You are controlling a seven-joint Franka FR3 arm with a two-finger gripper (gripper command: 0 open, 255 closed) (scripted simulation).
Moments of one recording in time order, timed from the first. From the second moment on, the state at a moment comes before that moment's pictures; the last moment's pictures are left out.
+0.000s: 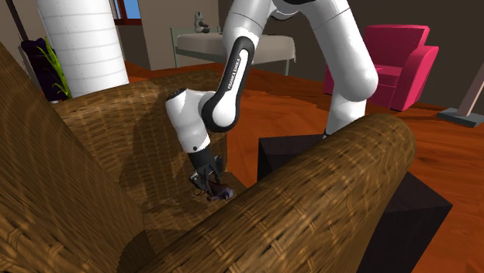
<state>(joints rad) -0.49 0.56 0.53 -2.22 -0.28 2.43 1.00</state>
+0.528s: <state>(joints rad) -0.56 0.47 0.60 -2.25 -0.24 2.33 0.96</state>
